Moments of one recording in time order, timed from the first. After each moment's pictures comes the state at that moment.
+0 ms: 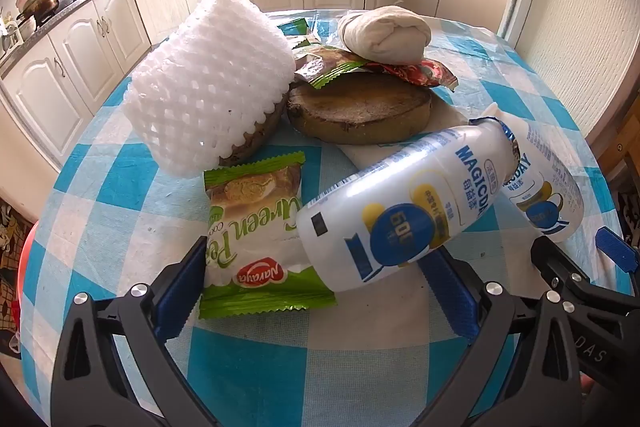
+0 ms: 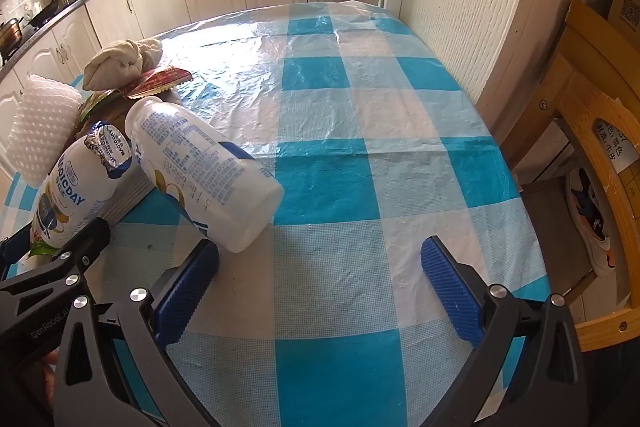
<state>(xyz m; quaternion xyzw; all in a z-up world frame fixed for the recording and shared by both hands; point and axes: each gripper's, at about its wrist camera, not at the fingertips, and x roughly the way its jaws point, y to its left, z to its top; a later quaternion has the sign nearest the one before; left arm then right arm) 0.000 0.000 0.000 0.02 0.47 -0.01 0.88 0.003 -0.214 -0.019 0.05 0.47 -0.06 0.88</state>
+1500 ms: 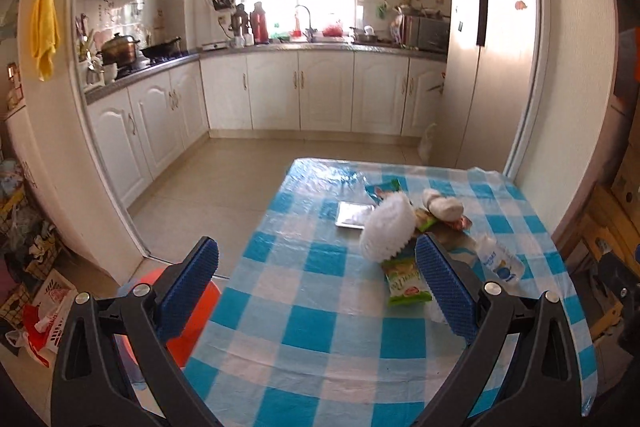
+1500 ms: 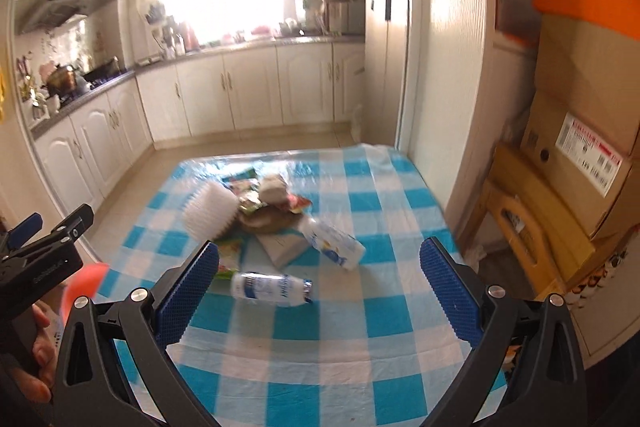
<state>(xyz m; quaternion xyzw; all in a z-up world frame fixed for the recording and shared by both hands) -0.137 0.135 0.180 -0.01 0.27 0.05 0.96 -0.148 -0.130 0.166 0.04 0.29 -0.03 0.96</state>
